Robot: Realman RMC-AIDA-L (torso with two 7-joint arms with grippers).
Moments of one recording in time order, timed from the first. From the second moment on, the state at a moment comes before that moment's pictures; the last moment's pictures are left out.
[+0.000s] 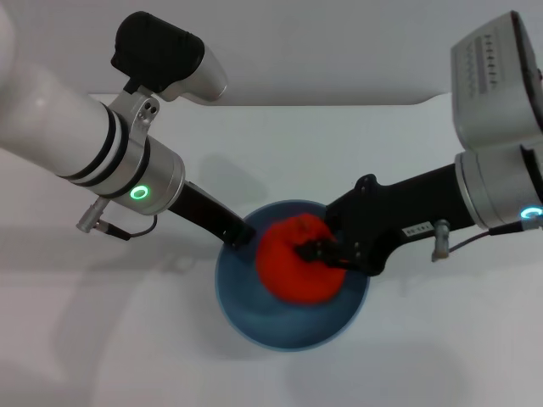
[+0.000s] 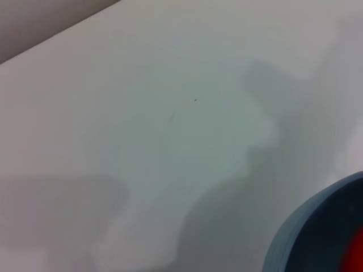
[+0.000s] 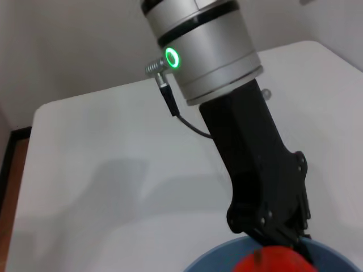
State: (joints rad) left arm -0.62 -2.07 1.55 1.28 2.41 1.37 -2.67; right arm 0.48 2.07 -1.41 -1.35 -2.01 -1.47 2.02
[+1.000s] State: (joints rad) left arm -0.64 -2.07 1.68 1.27 2.42 1.35 -2.67; right arm 0.38 2.08 -1.16 -1.39 -1.92 -1.47 2.04
